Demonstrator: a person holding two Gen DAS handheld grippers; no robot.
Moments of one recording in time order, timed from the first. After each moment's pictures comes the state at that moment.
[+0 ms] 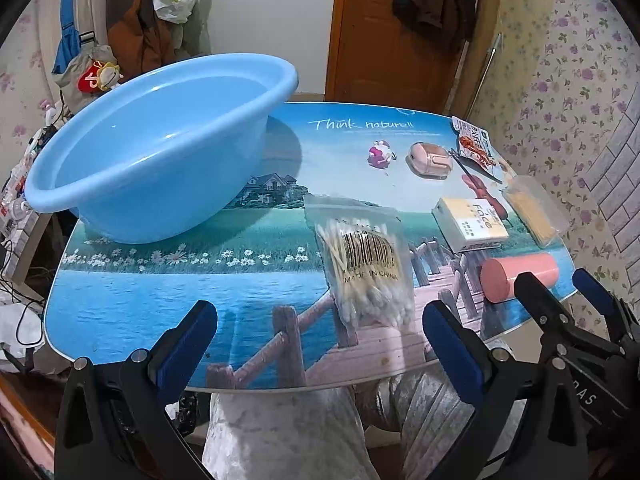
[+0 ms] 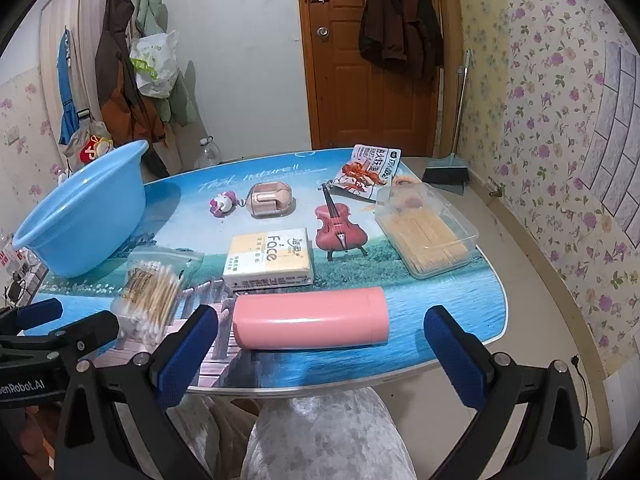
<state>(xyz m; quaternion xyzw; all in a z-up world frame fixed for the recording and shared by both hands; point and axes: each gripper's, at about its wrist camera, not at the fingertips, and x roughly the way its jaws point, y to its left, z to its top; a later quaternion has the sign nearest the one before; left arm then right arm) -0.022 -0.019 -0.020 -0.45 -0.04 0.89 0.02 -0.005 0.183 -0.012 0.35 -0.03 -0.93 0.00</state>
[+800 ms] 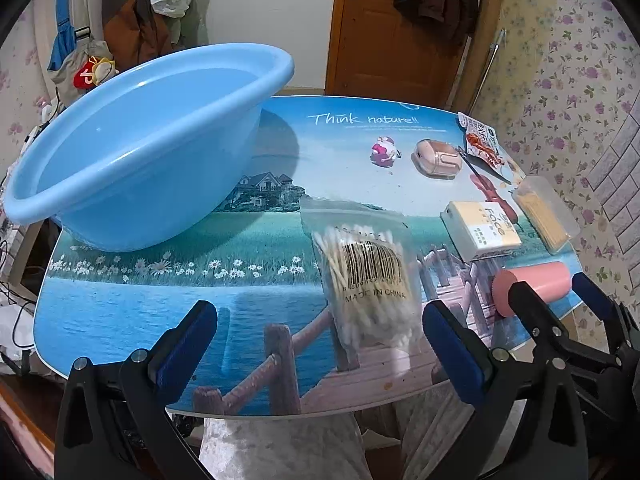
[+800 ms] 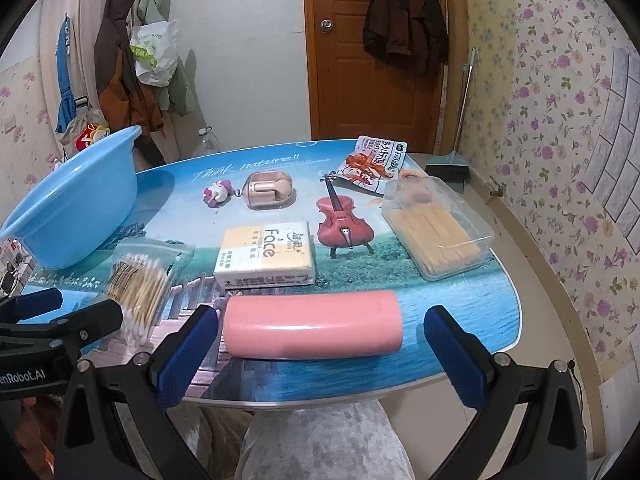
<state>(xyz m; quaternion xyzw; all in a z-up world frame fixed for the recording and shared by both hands) -0.041 -0.016 -0.031 -0.46 -0.04 0.89 0.02 -0.015 0.181 -0.026 0.37 -0.01 -0.93 0.00</state>
